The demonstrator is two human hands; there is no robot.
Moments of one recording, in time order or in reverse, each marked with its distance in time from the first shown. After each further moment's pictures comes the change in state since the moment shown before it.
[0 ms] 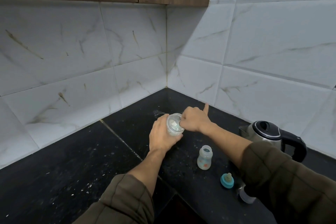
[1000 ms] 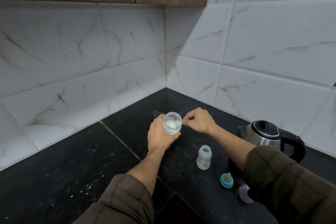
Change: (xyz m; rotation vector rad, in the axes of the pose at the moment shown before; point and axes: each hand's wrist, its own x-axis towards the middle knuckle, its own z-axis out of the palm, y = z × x) left_hand 0.006 -0.002 0.005 -0.035 0.052 -0.108; right_hand -0.003 0.034 0.008 0.386 0.005 0.053
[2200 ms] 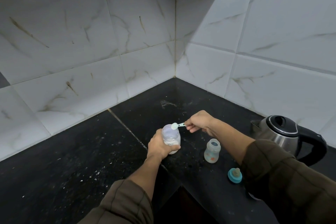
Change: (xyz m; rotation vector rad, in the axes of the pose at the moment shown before) left_hand -0.036 -0.063 0.008 -0.041 -0.317 -0.344; right_hand 0.015 0.001 0.034 0.376 -0.285 0.385
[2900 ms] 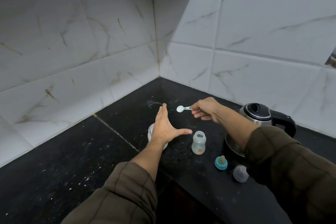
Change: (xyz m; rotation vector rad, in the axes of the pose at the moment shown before) left_hand -0.007 0.084 0.006 0.035 -0.035 0.266; right_hand -0.016 0.024 -0.061 0.251 0.160 0.019
